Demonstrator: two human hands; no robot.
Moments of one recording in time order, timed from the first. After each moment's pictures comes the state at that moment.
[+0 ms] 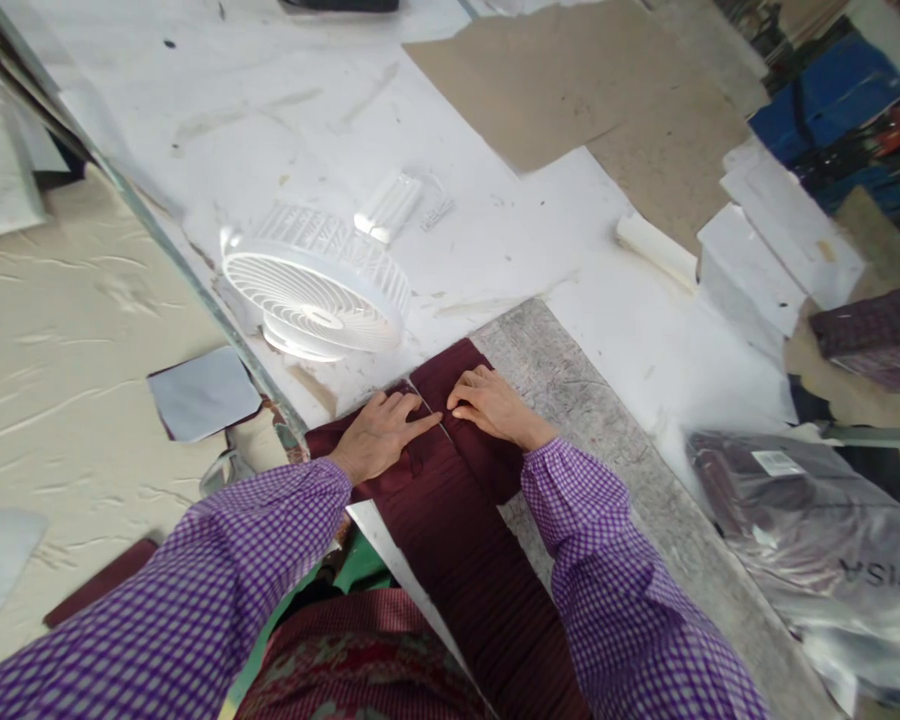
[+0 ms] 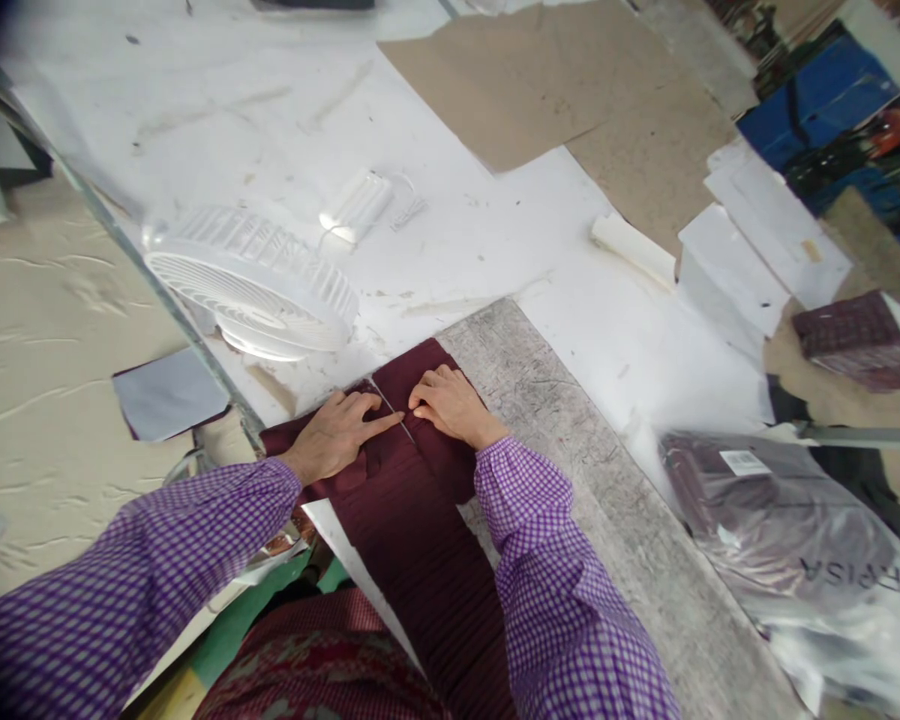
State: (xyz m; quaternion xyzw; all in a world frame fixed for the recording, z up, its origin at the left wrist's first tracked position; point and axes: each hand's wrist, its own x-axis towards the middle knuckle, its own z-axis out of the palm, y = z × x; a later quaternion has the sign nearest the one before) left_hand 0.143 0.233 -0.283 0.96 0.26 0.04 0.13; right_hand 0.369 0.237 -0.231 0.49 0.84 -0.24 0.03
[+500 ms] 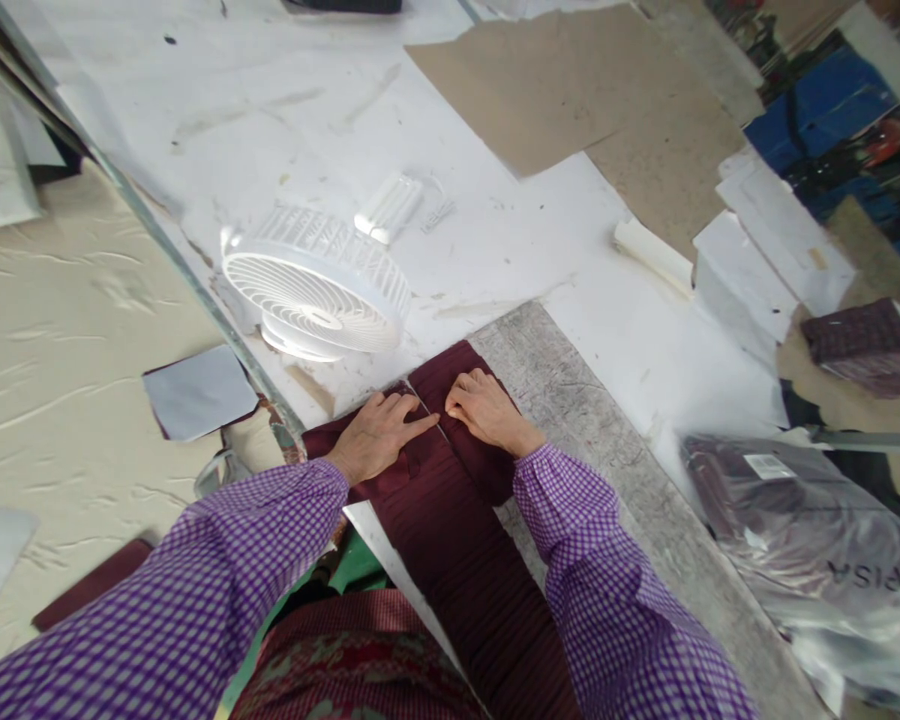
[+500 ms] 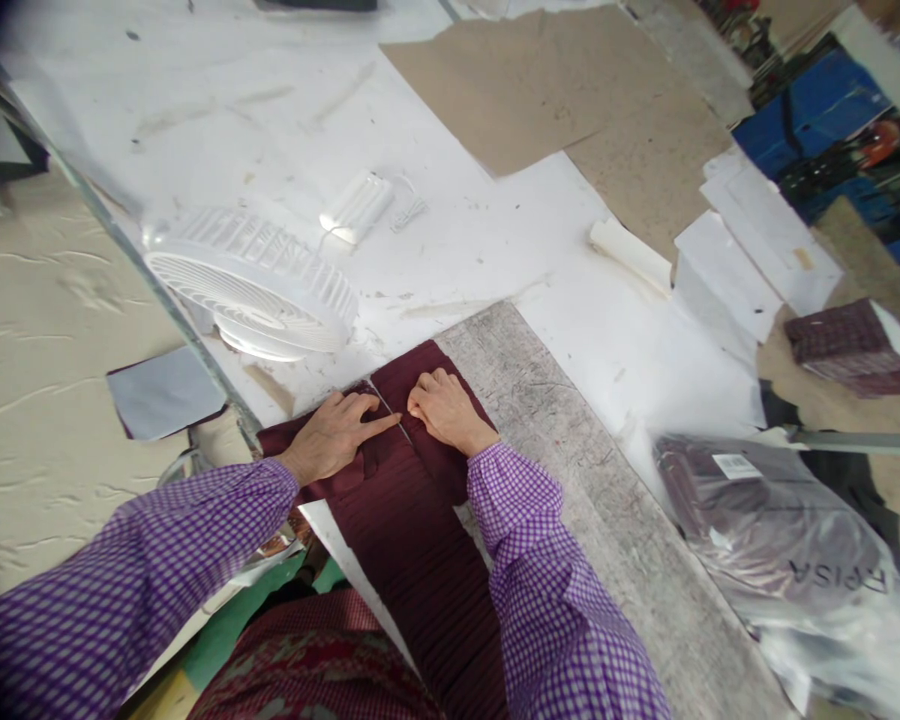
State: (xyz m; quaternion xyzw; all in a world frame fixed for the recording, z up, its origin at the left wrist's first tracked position) left_hand 0.143 0.233 -0.282 0.96 0.26 0.04 0.13; right_hand 0.362 0.232 -0.237 0.51 0.83 -0.21 0.05
